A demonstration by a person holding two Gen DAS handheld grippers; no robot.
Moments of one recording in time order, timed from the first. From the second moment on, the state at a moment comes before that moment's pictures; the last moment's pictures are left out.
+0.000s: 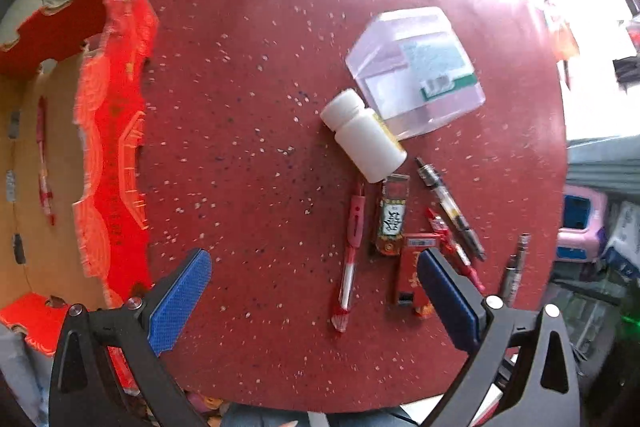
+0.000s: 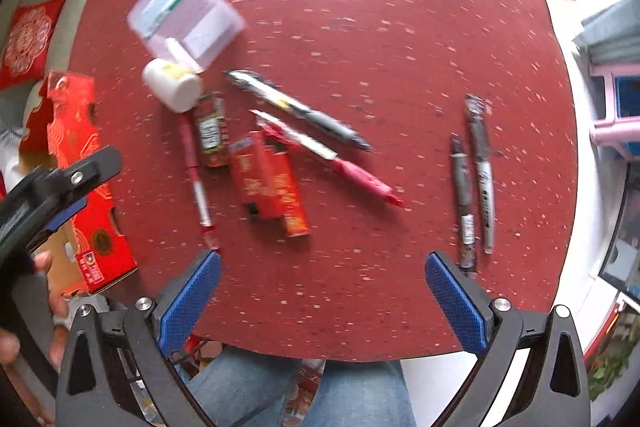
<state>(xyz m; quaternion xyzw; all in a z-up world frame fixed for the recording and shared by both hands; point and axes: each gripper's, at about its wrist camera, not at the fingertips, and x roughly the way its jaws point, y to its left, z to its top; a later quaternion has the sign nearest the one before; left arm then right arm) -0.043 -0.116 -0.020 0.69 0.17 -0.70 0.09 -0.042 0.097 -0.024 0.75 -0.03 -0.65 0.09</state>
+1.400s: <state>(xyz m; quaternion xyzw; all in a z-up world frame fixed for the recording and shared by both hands) -0.057 -0.103 -0.069 0.69 0.09 -0.71 0.10 -0.176 -0.006 -0.007 0.65 0.10 -0.72 0.24</state>
